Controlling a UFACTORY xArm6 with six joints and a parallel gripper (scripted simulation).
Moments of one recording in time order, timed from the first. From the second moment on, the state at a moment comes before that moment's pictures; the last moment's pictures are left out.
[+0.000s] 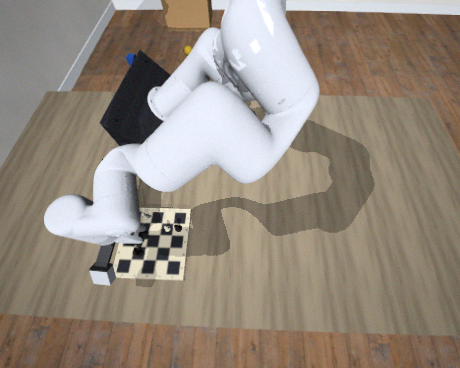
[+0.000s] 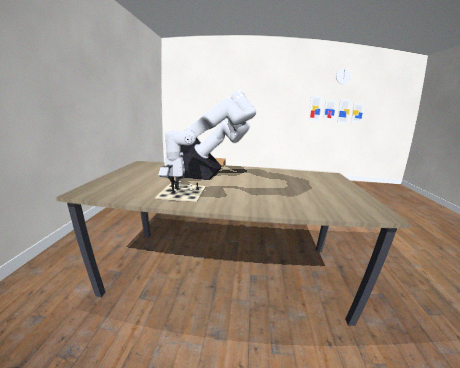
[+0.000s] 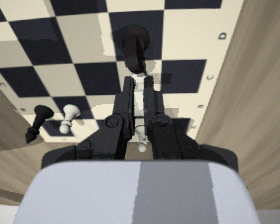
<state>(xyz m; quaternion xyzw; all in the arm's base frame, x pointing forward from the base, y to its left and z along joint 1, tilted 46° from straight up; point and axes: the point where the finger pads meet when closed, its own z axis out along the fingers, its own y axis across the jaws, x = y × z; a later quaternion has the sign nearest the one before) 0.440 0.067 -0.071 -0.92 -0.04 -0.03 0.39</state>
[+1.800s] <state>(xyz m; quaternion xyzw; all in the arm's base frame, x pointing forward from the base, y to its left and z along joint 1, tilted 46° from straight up) 0.440 0.069 -0.073 -0.92 -0.04 -0.03 0.39</state>
